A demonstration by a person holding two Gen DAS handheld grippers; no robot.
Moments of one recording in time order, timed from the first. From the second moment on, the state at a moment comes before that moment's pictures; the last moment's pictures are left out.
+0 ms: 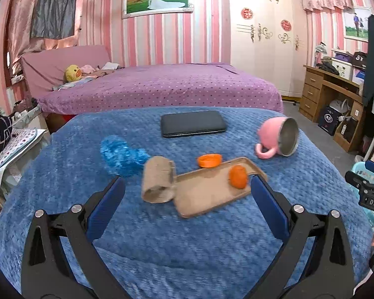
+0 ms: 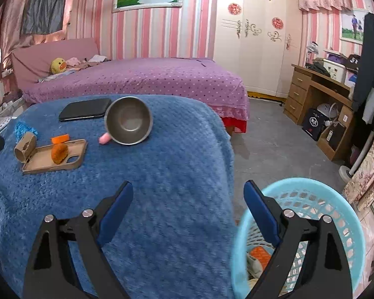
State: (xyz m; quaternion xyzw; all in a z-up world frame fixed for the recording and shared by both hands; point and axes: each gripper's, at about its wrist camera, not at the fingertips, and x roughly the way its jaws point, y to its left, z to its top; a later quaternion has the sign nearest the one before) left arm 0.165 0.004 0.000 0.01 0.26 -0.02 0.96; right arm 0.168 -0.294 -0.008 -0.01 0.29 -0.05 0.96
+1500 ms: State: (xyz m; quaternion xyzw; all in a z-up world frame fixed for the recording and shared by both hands) left arm 0.244 0.054 -0.048 -0.05 0.37 -0.03 0.93; right arm 0.234 -0.216 -0.028 -0.04 0.34 0.02 0.94
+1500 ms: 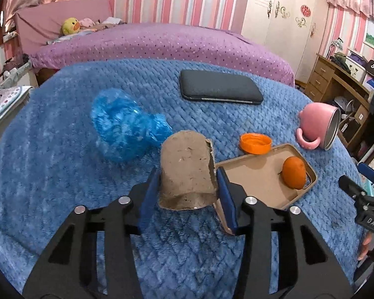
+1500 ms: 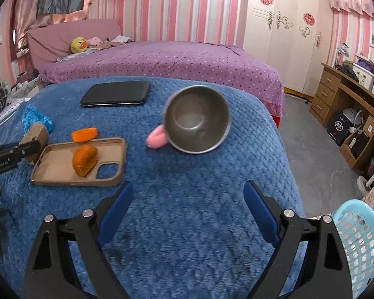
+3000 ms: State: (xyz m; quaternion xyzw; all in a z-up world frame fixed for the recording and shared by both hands) left arm 0.193 0.087 -0.021 -0.04 0.34 0.03 0.94; right arm 0.223 -0.151 -0.012 -0.05 0.32 0.12 0.94
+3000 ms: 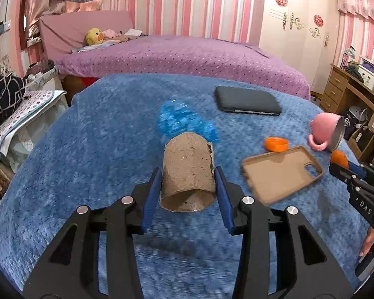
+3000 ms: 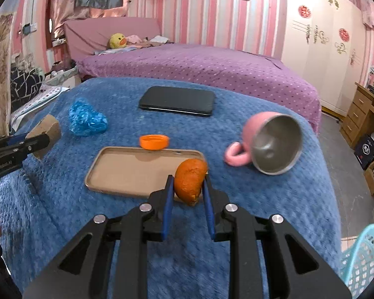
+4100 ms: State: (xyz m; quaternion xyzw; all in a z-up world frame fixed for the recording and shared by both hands) left arm 0.141 -0.074 0.005 0.01 0.28 -0.07 0.96; right arm 0.125 -0.363 0.015 -0.02 0.30 -0.06 0.95
